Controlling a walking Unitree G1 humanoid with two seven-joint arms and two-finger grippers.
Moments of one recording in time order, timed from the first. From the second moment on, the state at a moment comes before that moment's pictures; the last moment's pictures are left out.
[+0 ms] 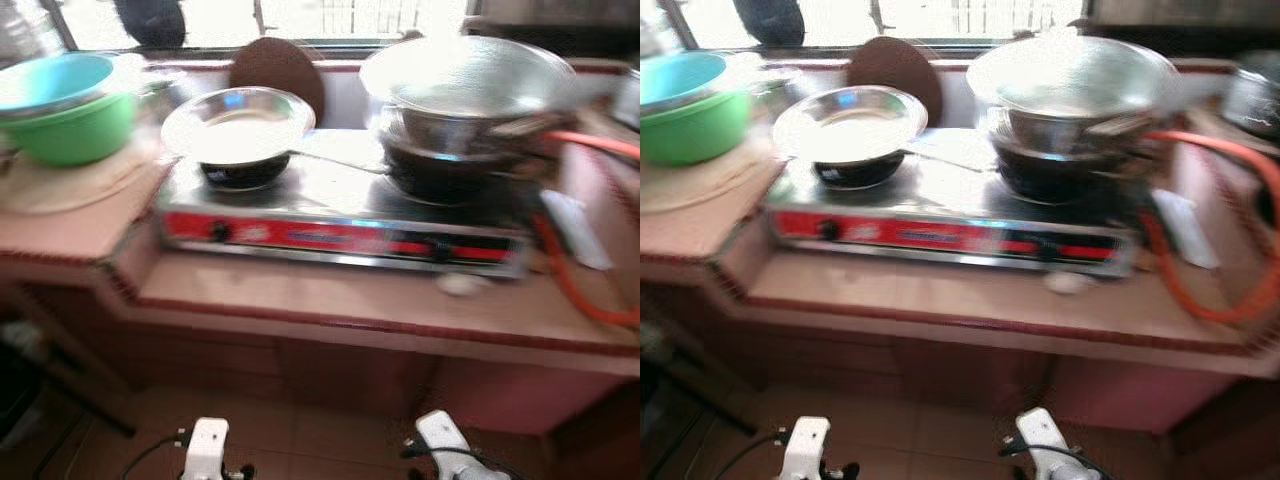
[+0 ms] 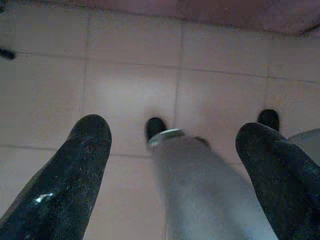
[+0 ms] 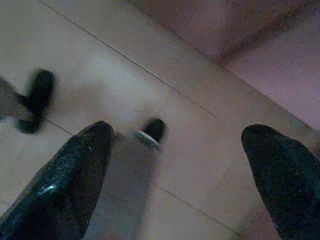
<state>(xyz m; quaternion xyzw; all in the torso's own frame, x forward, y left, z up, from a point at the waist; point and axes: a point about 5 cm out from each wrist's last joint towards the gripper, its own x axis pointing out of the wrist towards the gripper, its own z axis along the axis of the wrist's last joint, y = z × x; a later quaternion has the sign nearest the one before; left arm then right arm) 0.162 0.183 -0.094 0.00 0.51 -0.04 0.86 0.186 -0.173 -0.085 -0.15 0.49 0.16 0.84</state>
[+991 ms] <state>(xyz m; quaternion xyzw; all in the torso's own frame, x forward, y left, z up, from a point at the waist) 0.162 0.199 -0.092 0.03 0.51 -0.04 0.86 0.184 -0.163 -0.086 -0.15 0.49 0.17 0.84</state>
